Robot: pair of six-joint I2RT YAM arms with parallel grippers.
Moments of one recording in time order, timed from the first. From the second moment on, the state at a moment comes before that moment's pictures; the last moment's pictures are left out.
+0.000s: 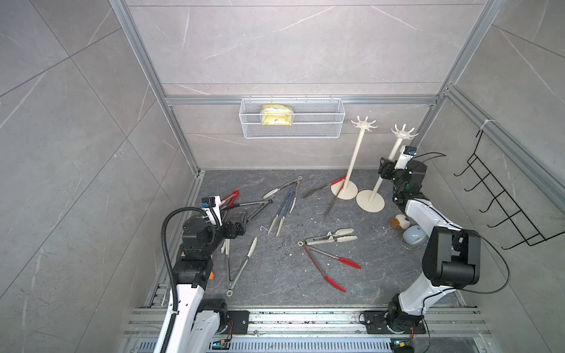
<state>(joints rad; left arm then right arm) -0.04 0.67 0.67 -0.28 0.32 -0.25 -0.14 1.70 1.21 0.37 -0.10 0.16</state>
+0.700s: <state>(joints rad) -0.04 0.67 0.66 -0.29 0.32 -0.26 -0.14 1.75 1.28 0.37 -0.10 0.16</state>
